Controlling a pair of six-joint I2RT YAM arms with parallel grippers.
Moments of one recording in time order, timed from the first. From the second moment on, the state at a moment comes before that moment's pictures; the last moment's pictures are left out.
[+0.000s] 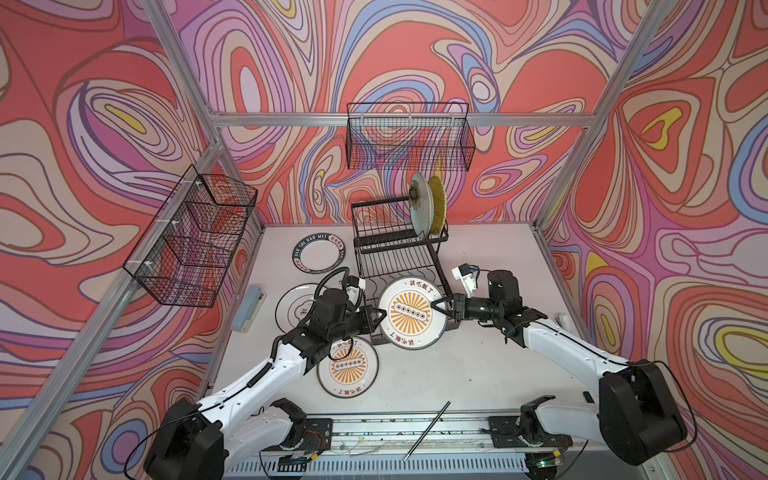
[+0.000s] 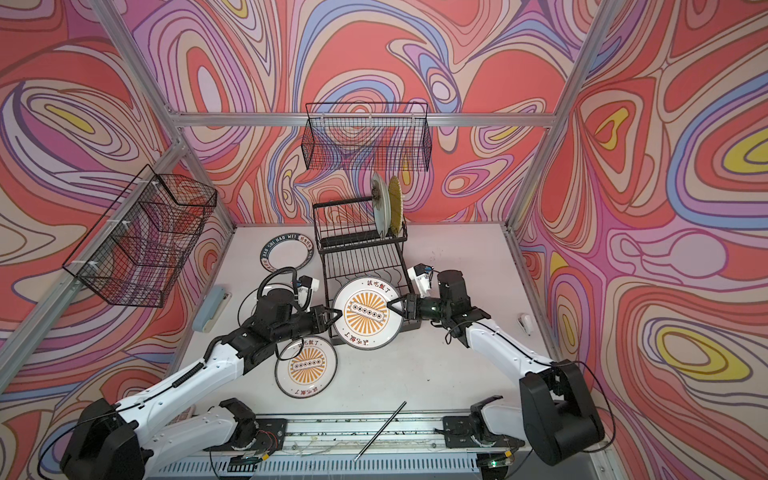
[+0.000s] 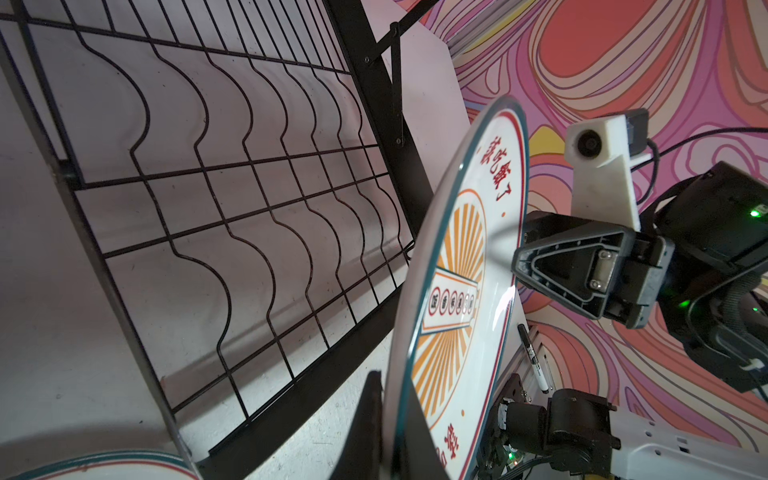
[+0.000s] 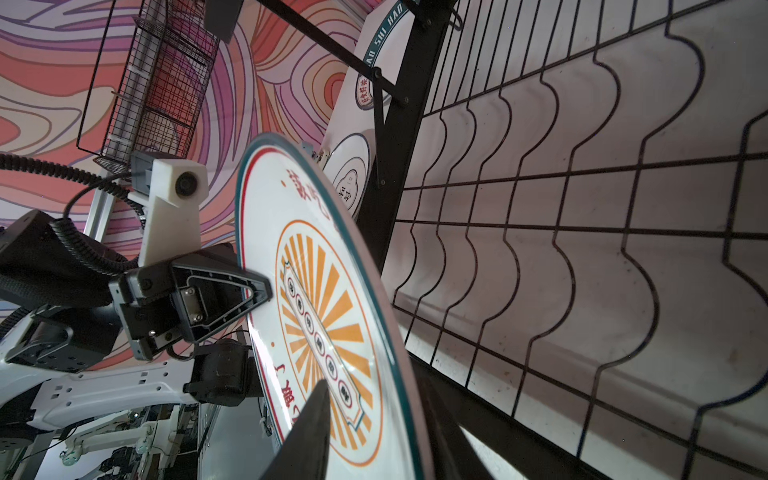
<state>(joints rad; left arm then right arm) -0.56 1.06 0.60 -0.04 0.36 -0.77 0.33 1.28 0.66 0.07 -0.80 0.57</state>
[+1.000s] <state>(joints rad) -0.55 1.03 0.58 -0.05 0.34 -0.79 0.38 1.34 0.65 0.21 -0.81 0.64</state>
